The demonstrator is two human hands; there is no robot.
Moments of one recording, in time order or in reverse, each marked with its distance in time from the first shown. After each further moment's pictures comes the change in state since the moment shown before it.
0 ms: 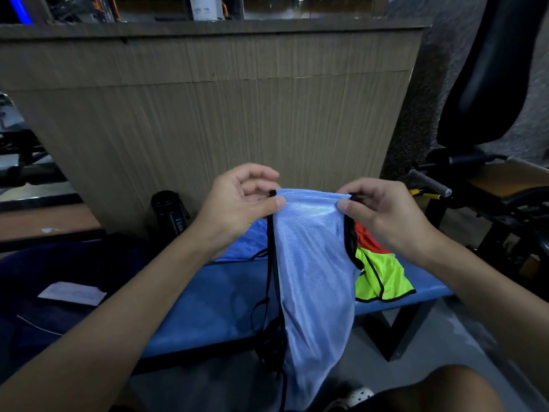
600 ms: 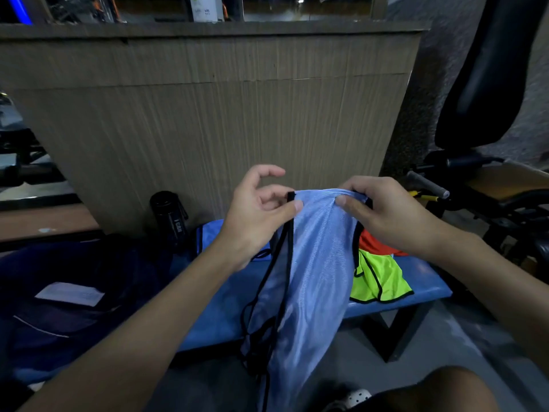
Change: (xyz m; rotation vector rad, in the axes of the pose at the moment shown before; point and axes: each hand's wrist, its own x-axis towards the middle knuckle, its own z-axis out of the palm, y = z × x) left_hand -0.002 -0.013 0.029 -0.079 0.033 0.032; right_hand 0.006 -0.015 -0.012 -0.499 -0.113 -0.136
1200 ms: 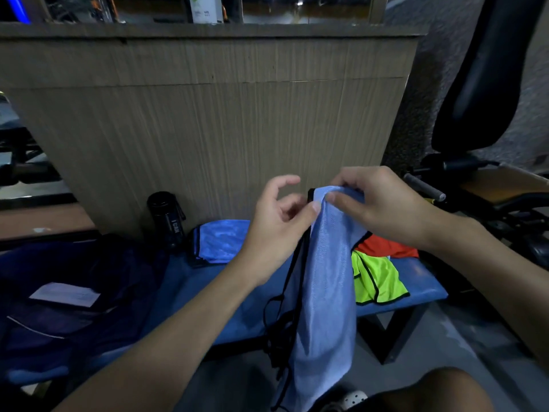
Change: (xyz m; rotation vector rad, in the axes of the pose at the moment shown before) left_hand -0.008 -0.012 0.031 -0.041 -0.012 0.004; right_hand 0.012 -0.019 -0.012 -0.121 -0.028 -0.104
